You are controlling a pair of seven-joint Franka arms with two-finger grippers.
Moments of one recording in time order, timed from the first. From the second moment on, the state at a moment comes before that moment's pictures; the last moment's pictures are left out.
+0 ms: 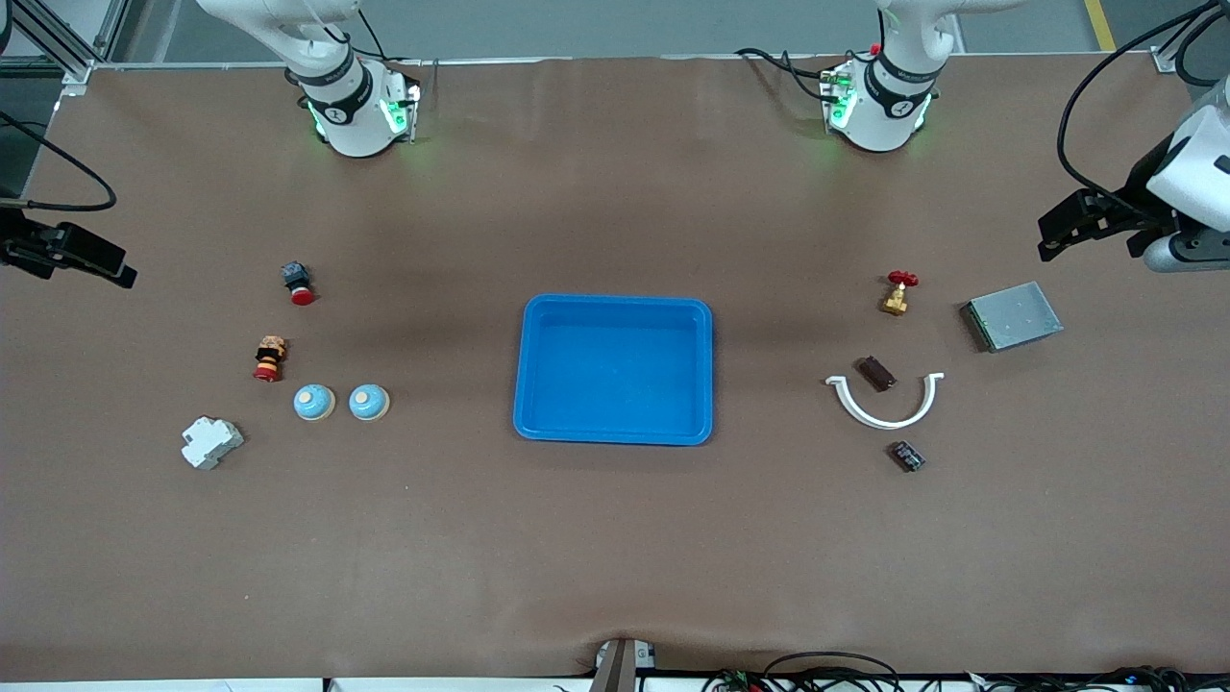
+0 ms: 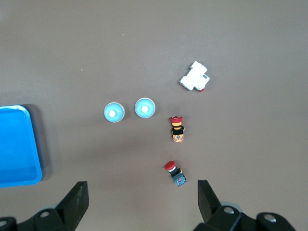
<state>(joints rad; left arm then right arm) 0.02 -0.05 -0.09 -1.65 0.04 1.61 -0.08 -0.03 0.05 -0.04 -1.51 0.02 1.53 0.07</state>
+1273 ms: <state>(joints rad) 0.02 -0.04 -0.09 -1.64 0.00 1.59 -0.08 -0.03 0.05 -0.04 -1.51 0.02 1.53 0.07</state>
